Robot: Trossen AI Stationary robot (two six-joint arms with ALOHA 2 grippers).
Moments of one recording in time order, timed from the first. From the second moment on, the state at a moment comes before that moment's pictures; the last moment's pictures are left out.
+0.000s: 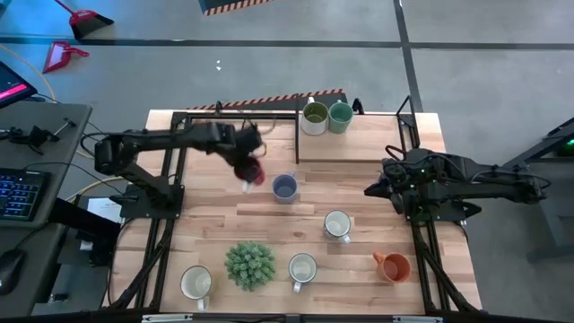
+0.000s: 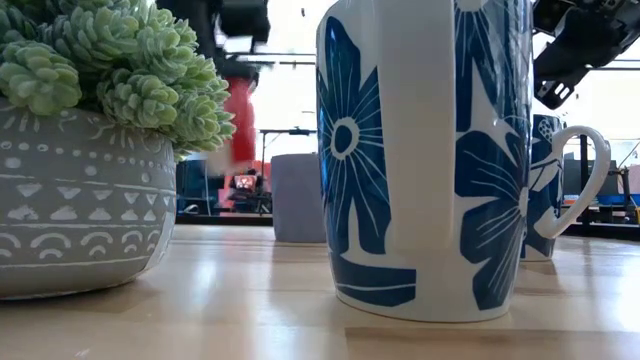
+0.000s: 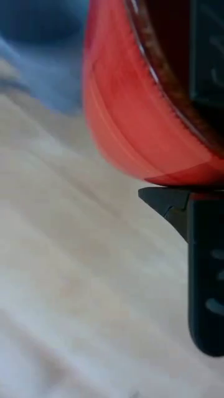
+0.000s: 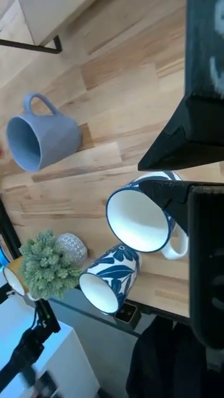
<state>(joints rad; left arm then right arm) 0.28 1.49 1.21 -0.98 -0.05 -0.40 -0.10 0.46 0.53 -0.57 -0.26 0.29</state>
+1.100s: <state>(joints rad) 0.16 2.23 2.34 -1.21 -0.12 -0.52 -0.10 0.29 0.53 -0.60 -0.15 0.22</state>
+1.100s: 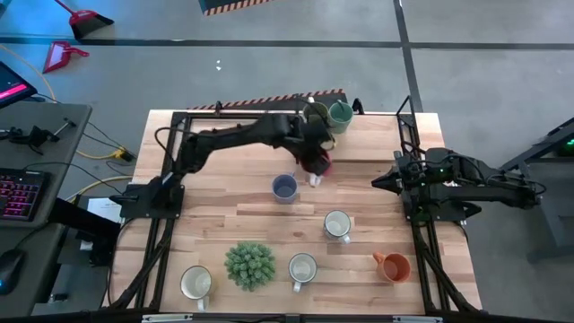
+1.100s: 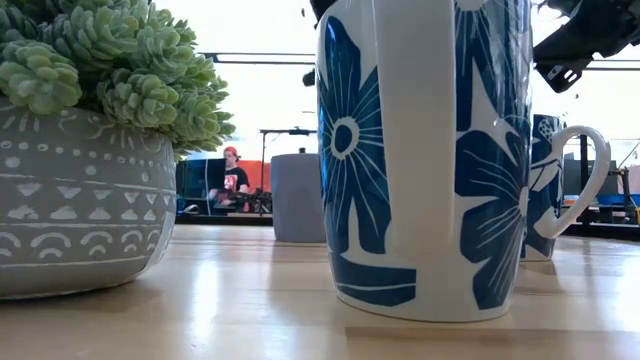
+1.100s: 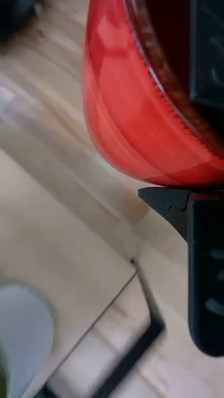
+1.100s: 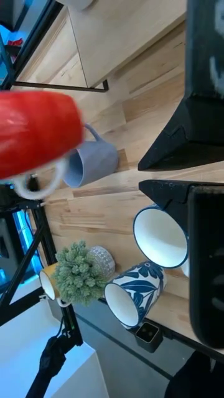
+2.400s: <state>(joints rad) 0.00 2.40 2.34 -1.26 -0.13 -0.54 -0.10 0.29 0.53 -0.60 -0.18 0.21</state>
